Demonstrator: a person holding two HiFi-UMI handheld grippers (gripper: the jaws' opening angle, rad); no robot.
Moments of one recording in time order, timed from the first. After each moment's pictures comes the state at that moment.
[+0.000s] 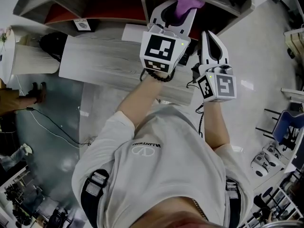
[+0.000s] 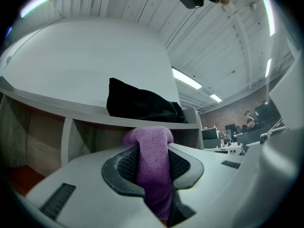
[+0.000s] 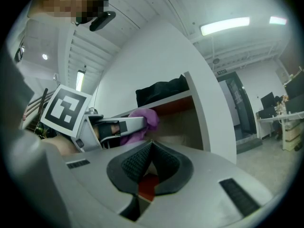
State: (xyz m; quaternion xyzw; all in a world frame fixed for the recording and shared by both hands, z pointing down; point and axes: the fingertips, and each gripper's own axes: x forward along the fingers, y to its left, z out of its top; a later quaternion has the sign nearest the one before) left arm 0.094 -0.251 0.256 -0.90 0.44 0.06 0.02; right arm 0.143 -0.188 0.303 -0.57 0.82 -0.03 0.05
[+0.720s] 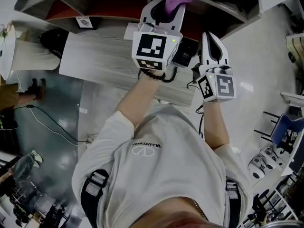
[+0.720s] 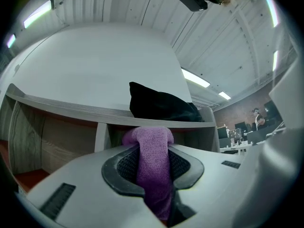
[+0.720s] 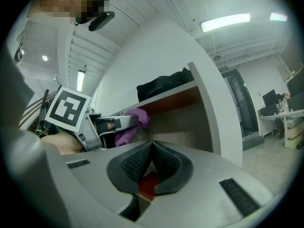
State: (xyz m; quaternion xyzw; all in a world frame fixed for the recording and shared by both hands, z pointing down) left arm 0.050 -0.269 0.257 -0.87 0.49 0.06 0.03; right arm 0.133 -0.199 0.312 -0.57 0.82 -0.04 0.05
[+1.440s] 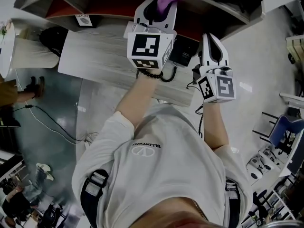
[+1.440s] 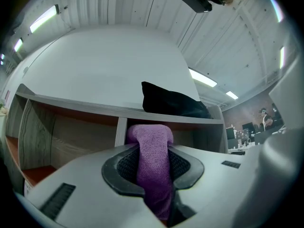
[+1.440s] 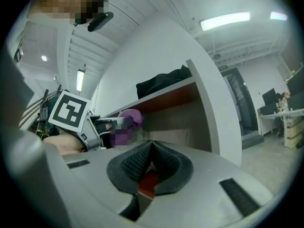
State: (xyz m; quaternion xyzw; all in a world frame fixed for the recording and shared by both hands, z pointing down) left arm 0.020 -0.278 0.268 -0.85 0.52 0.07 0.02; right arm 0.130 -0.200 0.321 -0.56 0.82 -0.04 0.04
